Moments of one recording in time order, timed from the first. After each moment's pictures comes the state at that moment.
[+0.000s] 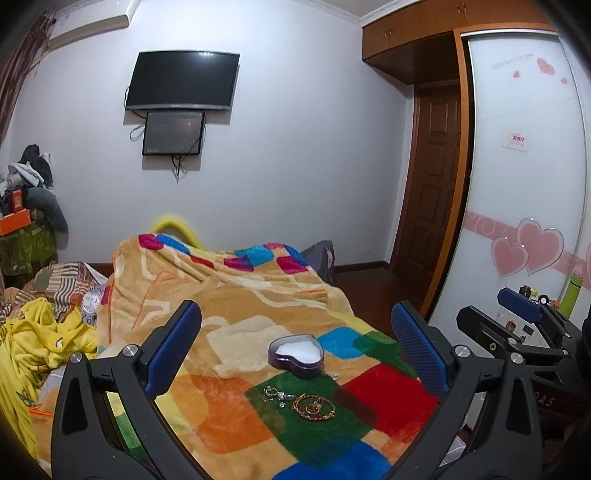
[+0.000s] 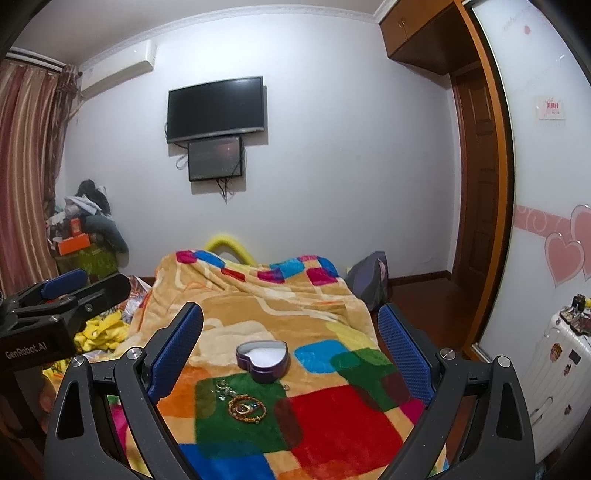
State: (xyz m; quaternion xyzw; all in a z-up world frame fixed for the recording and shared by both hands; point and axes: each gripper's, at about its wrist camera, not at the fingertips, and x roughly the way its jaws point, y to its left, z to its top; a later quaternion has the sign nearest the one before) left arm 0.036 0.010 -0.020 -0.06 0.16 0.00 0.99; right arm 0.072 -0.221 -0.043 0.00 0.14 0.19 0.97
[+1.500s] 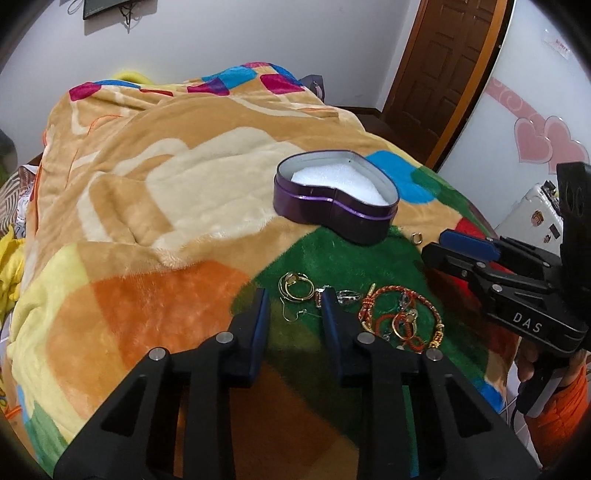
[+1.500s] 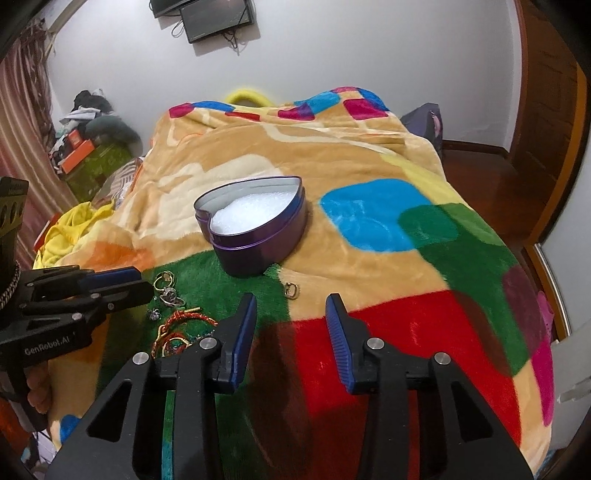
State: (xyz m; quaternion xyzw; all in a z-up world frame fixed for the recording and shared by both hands) left arm 0.191 0.044 -0.211 -0.05 0.46 -0.07 0.88; right arm 0.210 -0.179 -0.192 -0.03 0.41 0.28 0.87
